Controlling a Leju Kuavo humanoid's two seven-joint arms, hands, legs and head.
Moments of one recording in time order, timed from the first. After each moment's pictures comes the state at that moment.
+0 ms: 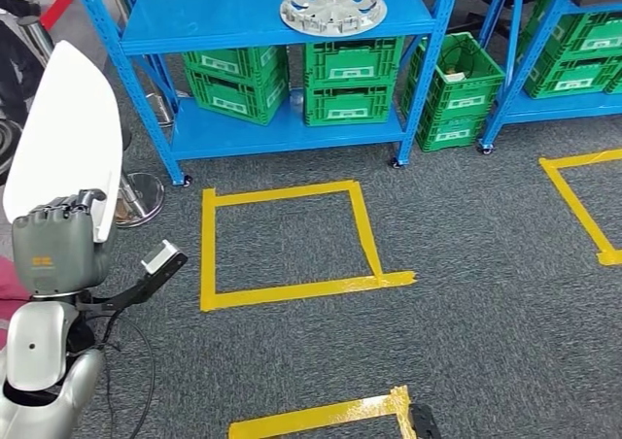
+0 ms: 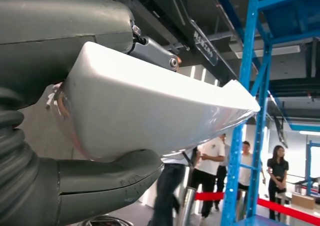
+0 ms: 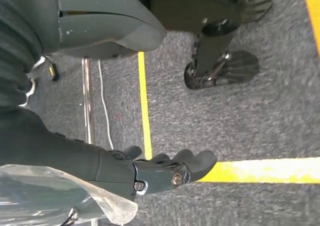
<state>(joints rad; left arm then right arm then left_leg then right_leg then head) -0.16 0.12 -0.31 -1.63 -1.53 0.31 0.22 -0.05 0.10 0.07 -0.19 0.03 -0.26 -0.01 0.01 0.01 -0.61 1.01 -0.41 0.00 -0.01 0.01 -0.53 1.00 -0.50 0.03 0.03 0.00</state>
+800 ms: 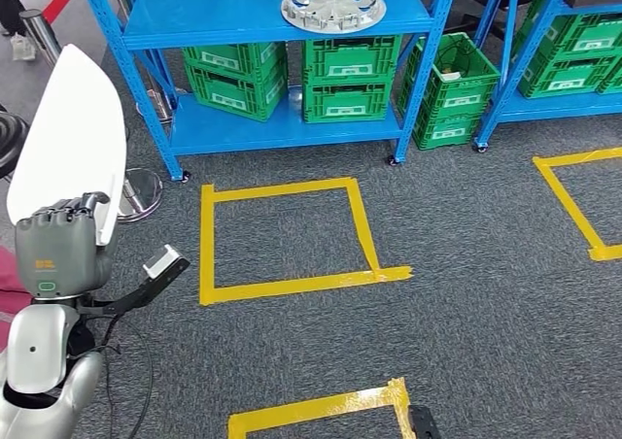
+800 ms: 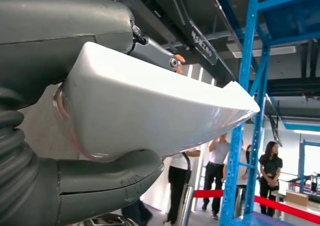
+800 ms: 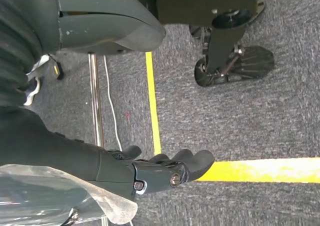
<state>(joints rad) -0.15 0.13 -0.31 -1.62 -1.53 0.32 0.21 -0.05 0.10 0.06 -0.19 0.06 -0.26 0.00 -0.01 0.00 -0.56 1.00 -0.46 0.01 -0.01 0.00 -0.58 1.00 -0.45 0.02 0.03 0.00</state>
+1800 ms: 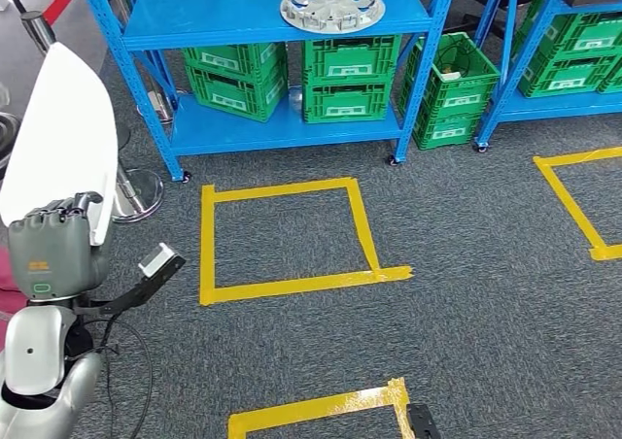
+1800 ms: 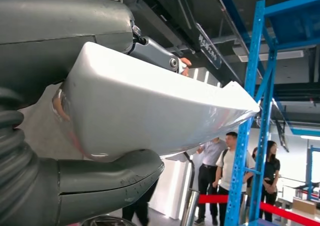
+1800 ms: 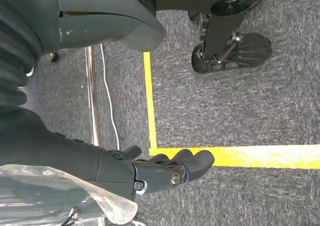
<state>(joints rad) -0.15 0.14 -0.31 -1.62 -1.53 0.34 0.24 -0.05 0.10 0.06 -0.19 0.13 -0.29 -0.01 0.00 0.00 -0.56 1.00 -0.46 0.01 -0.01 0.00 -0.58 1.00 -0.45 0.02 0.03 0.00</state>
